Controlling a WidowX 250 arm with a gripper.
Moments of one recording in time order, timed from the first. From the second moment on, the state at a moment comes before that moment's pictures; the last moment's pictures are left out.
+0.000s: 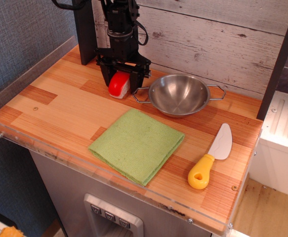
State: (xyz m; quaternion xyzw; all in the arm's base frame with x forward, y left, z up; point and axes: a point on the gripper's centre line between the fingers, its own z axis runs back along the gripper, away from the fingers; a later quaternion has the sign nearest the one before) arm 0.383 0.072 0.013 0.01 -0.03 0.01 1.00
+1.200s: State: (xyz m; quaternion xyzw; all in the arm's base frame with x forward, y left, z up) arm 0.324 0.021 0.076 -0.02 -0.05 -0.03 1.00
